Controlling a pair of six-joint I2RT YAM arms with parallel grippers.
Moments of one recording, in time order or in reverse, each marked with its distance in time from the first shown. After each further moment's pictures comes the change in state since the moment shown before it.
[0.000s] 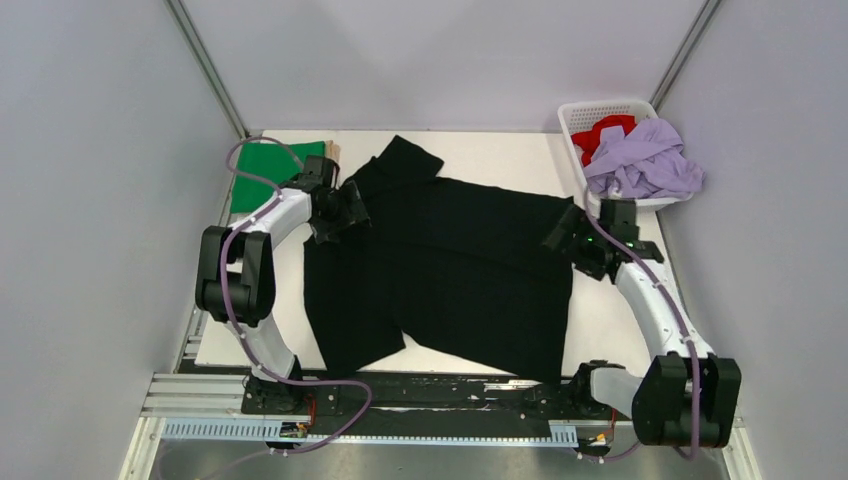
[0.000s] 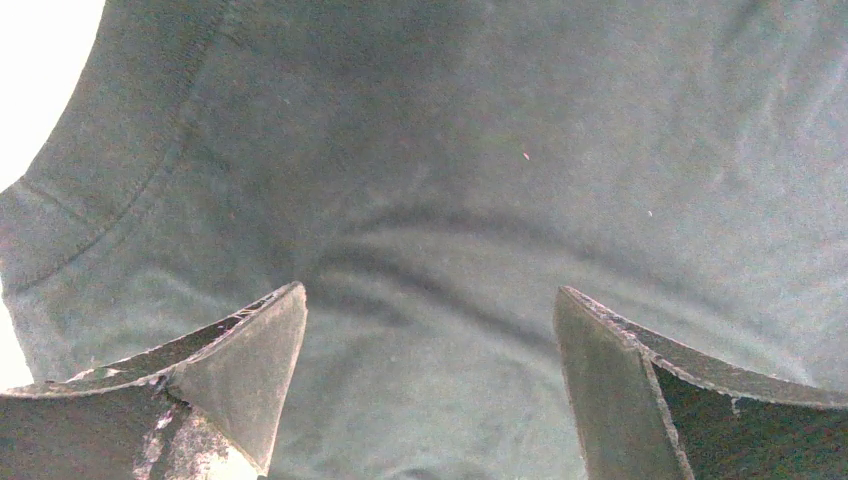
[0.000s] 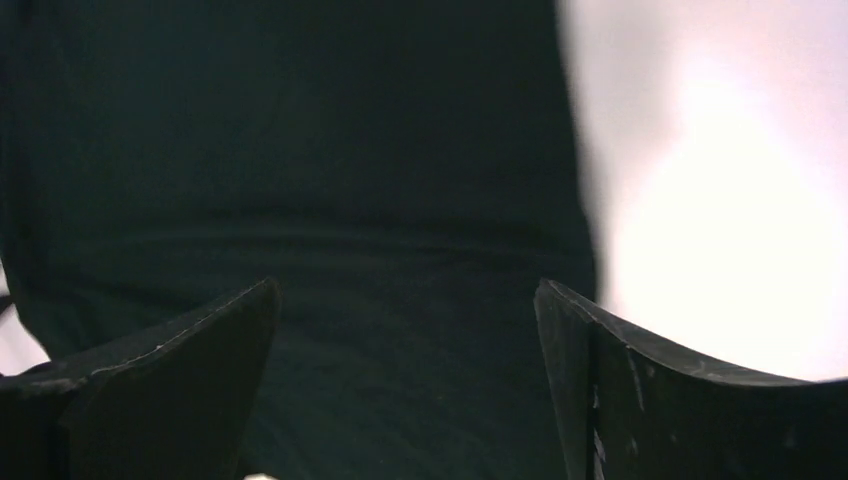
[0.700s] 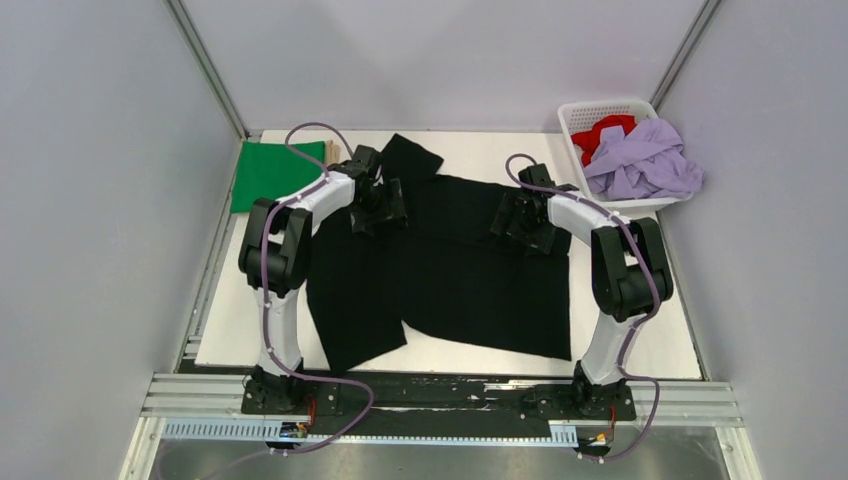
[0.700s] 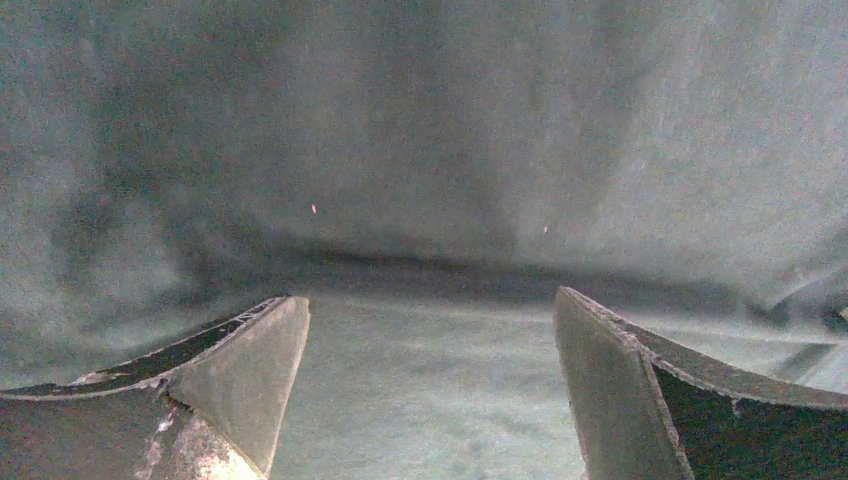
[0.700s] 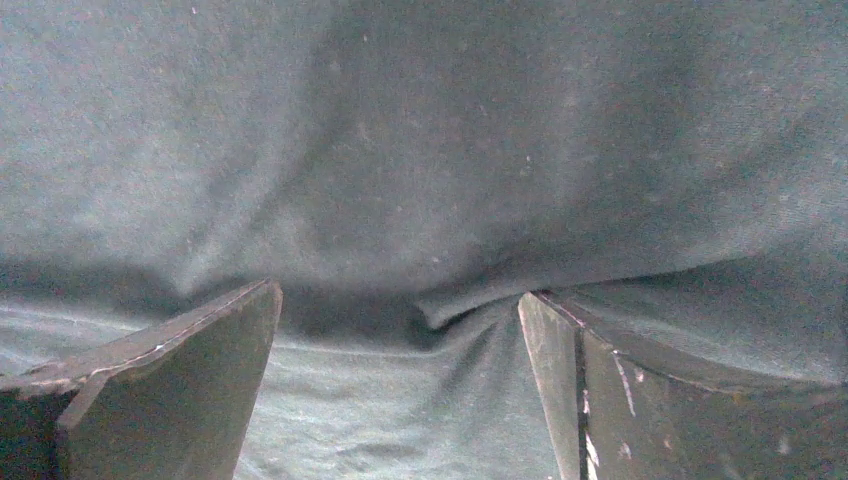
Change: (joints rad) left arm -0.179 0.239 0.254 -0.085 -0.005 0.048; right arm 0.350 0.697 0.393 -0.024 0.104 0.064
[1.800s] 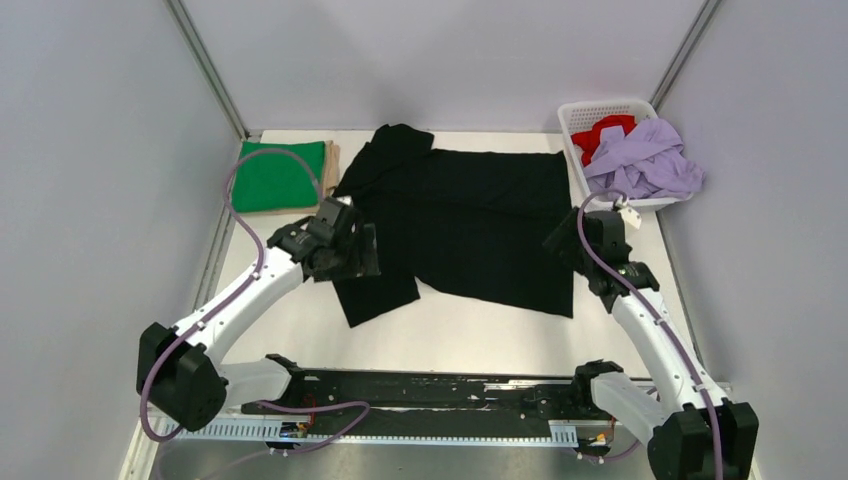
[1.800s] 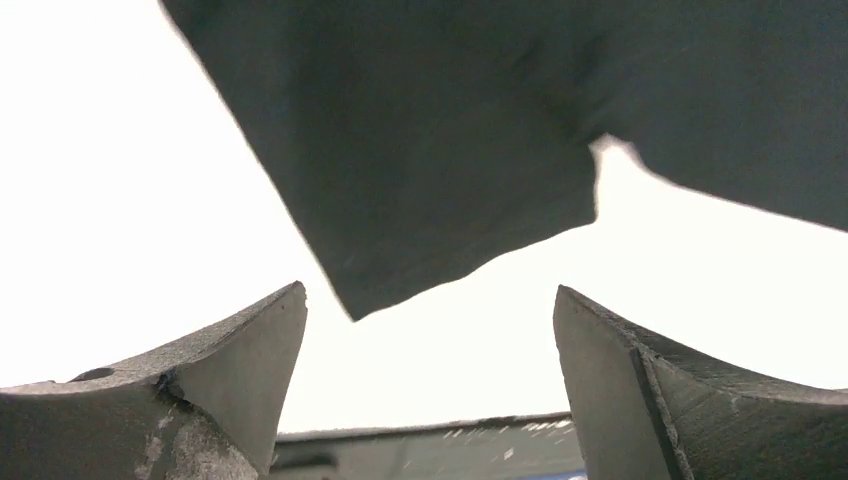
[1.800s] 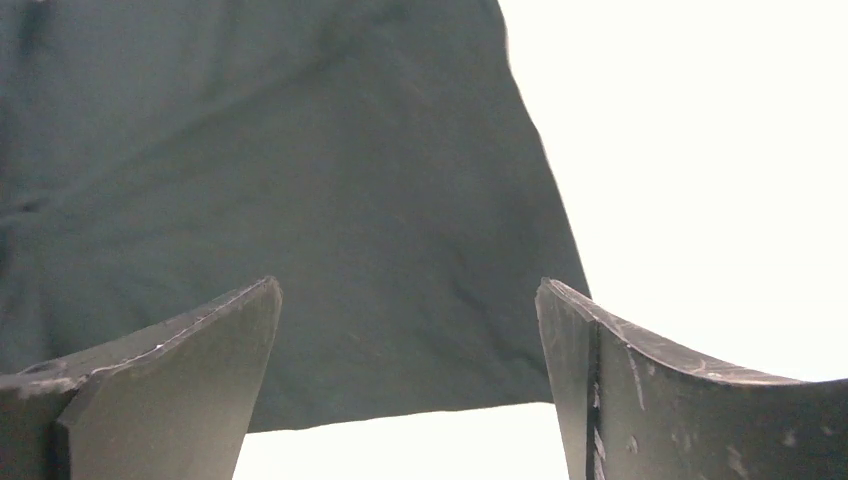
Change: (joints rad) left arm -0.179 -0.775 -0.414 -0.182 -0.223 -0.043; right arm -0.095 -0.852 -0.401 0.091 0.254 0.079
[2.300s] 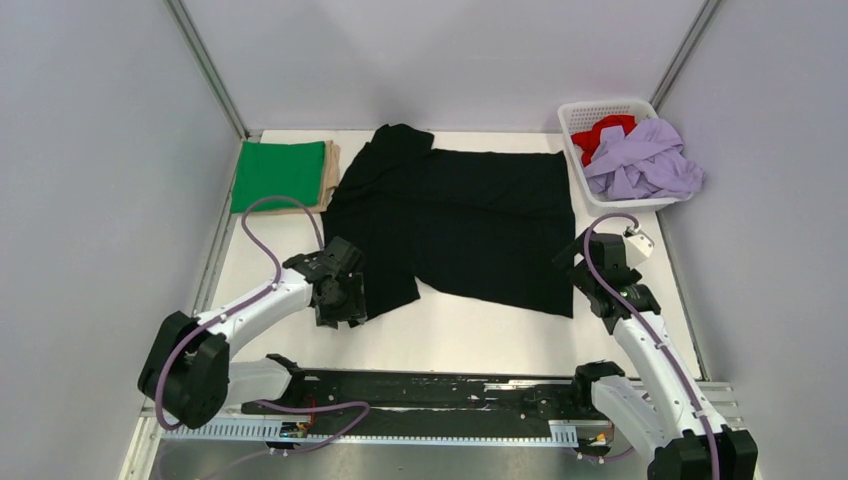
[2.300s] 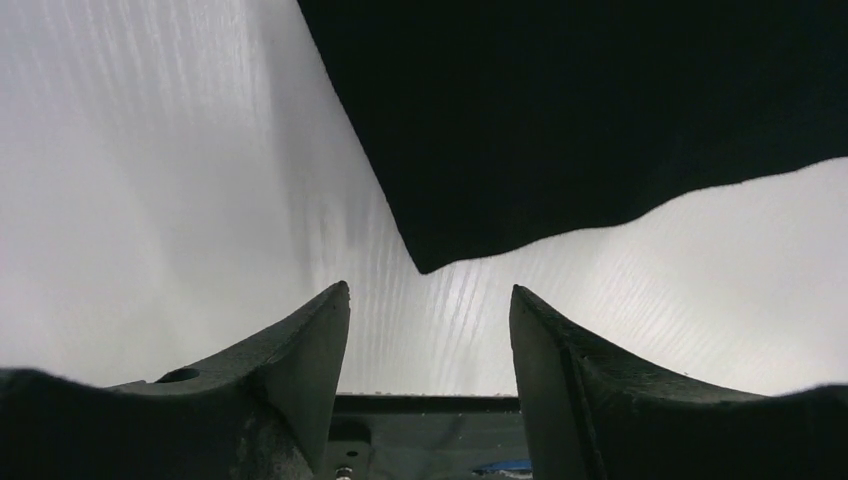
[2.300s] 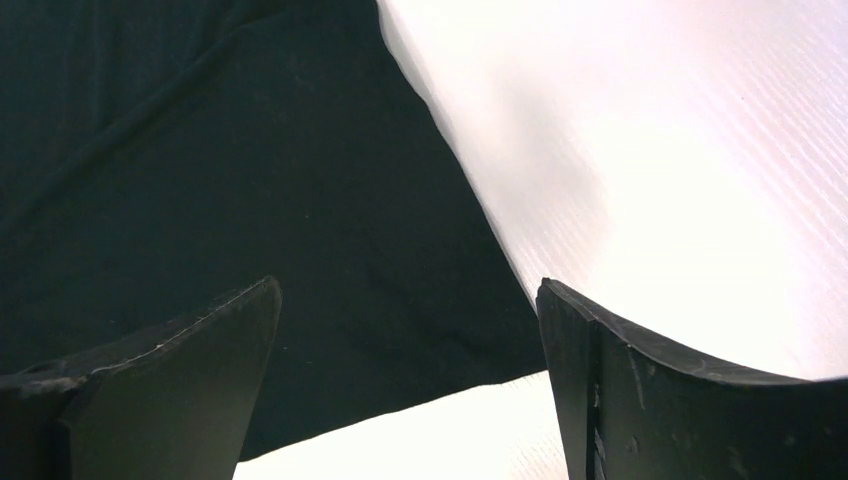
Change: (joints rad) left arm -0.012 -0.056 -0.386 -0.011 0.043 -0.100; right arm -0.014 -0.167 -0.201 -0.060 0.130 0.113
